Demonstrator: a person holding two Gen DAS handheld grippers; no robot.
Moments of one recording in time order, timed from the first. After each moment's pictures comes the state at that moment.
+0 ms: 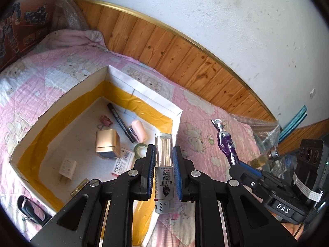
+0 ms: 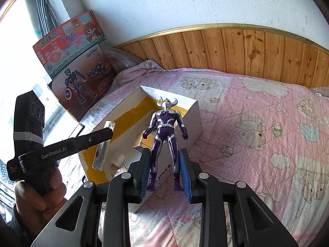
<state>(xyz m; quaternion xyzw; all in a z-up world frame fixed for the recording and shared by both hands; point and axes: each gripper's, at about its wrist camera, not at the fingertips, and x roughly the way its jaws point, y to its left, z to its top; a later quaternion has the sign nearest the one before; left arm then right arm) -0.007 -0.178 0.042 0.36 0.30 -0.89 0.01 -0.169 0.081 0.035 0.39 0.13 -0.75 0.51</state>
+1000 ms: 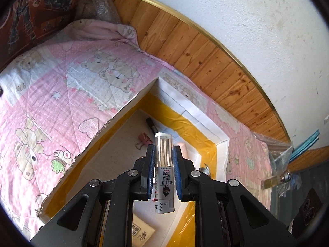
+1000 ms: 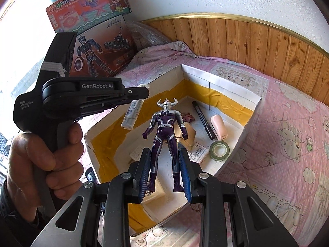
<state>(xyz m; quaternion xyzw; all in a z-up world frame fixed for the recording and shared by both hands) -0.039 -0.277 0.003 0.37 0.33 -0.86 0.07 -0.100 -0.013 -0.015 0.38 0.21 -0.72 0.55</state>
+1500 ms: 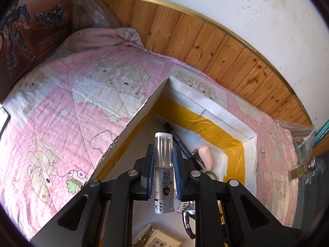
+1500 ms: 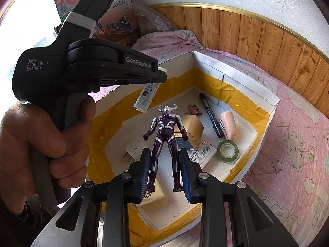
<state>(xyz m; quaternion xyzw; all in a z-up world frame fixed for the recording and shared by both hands) -0.068 -0.277 -0.012 0.40 0.24 -0.88 0.11 -0.083 -0.042 -0.044 0.37 0.27 -0.71 0.54</state>
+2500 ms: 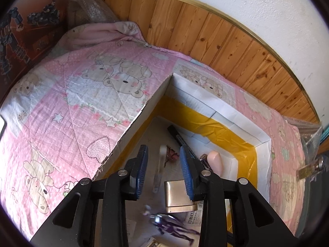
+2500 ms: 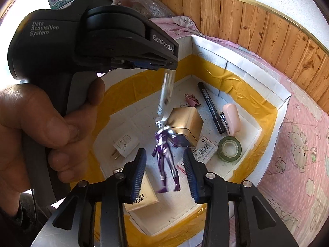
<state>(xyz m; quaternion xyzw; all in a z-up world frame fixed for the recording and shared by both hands) -0.102 -0.283 -0.029 0.43 0.23 -0.86 0.12 -0.097 -0.062 -0.067 0.40 0.29 -0.70 0.52</state>
